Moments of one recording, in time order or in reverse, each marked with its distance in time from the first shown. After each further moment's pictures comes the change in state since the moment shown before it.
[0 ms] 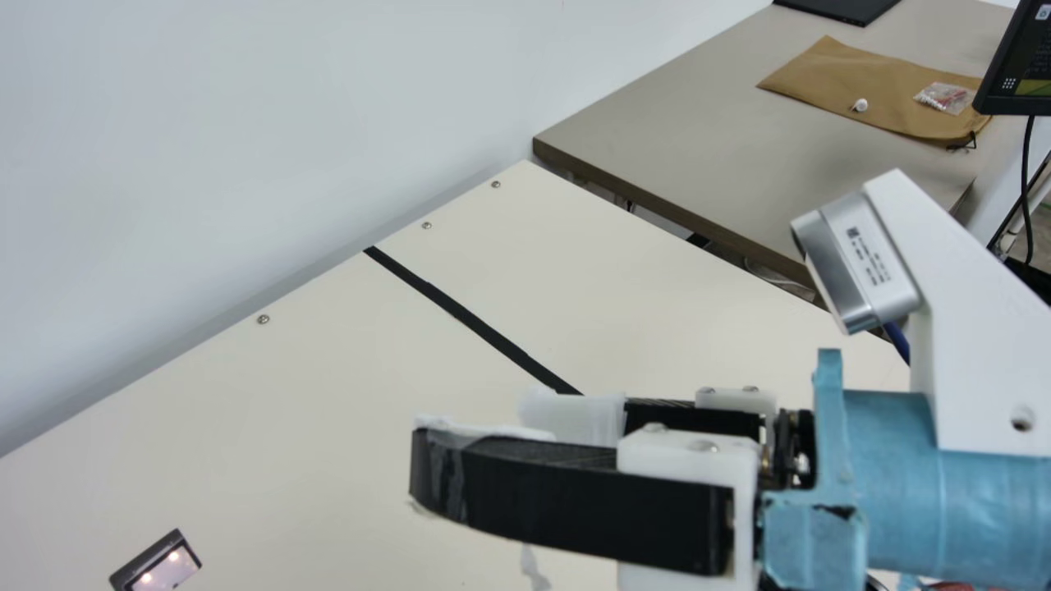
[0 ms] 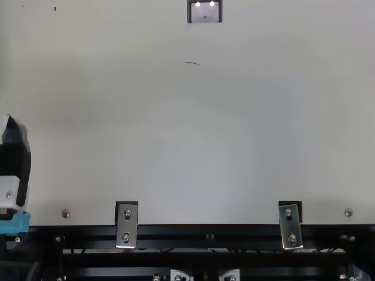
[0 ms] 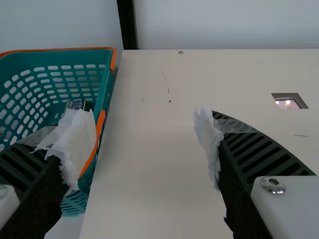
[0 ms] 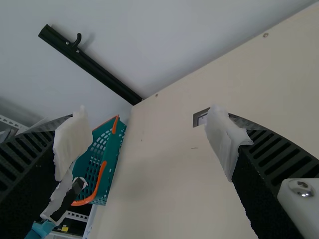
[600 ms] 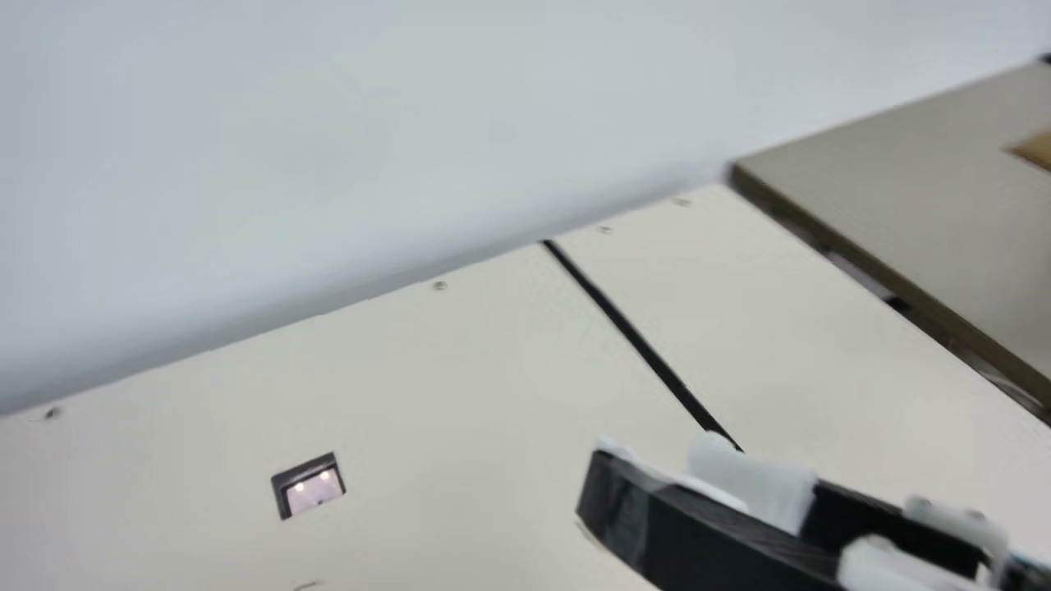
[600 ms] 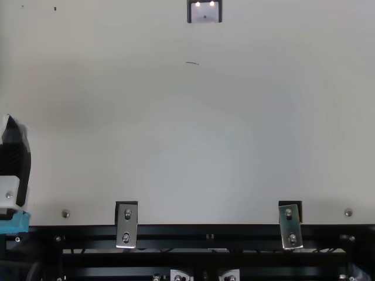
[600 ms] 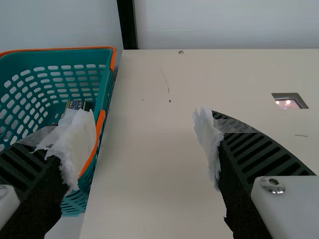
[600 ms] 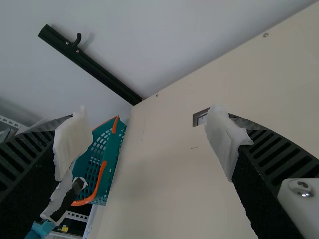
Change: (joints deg) left arm 0.0 0.0 0.0 0.0 0.0 0.0; right arm 0.0 0.0 0.0 0.0 0.0 0.0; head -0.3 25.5
